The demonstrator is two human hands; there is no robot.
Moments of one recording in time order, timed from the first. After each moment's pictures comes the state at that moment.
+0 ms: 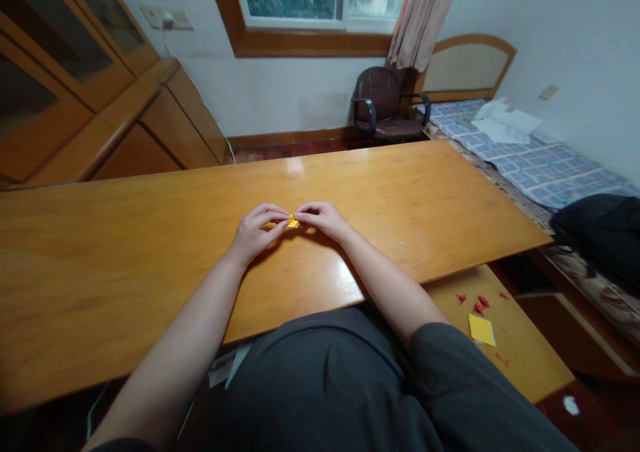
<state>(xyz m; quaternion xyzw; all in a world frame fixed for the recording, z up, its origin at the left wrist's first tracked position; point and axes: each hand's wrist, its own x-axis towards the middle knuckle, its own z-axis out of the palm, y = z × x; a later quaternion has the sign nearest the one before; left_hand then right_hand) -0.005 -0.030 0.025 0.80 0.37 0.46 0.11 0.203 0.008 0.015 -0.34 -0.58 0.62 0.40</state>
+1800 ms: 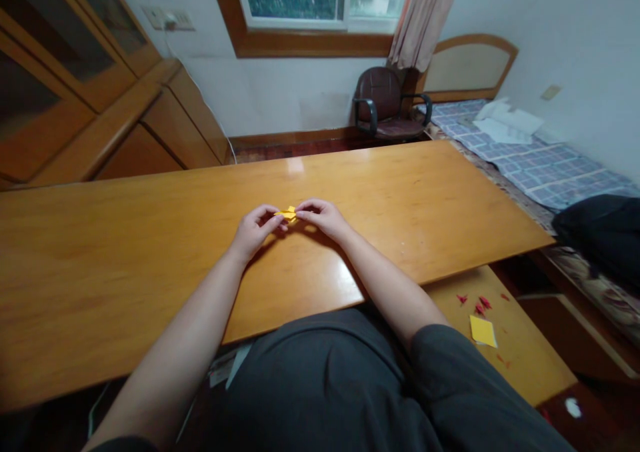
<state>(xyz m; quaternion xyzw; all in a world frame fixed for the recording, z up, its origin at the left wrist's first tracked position) -0.005 -0.029 0.015 0.59 0.46 0.48 0.46 0.201 0.013 0.007 -0.34 -0.61 0.56 0.45</state>
